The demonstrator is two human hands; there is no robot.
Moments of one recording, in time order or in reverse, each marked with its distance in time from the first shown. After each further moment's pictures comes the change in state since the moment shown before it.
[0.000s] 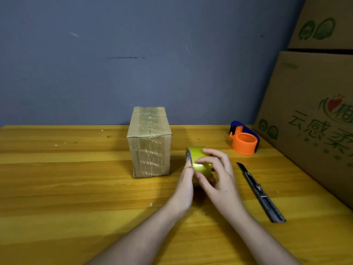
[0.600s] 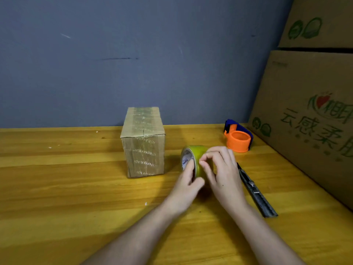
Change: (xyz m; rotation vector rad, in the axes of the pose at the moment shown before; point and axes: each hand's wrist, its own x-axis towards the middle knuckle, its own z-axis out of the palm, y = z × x) left_hand -0.001 -0.008 0.000 0.302 -0.135 0.004; right_hand 0.008 0.008 -0.015 -0.334 0.087 -0.130
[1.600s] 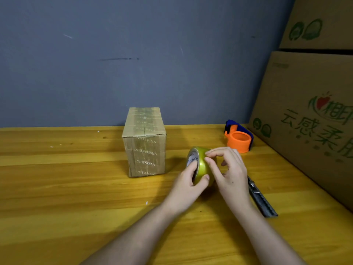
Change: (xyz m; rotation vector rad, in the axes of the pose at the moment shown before) left_hand -0.003 0.004 -0.001 0.111 0.043 0.046; right_hand 0.002 -0.002 -0.010 0.199 0.114 0.074
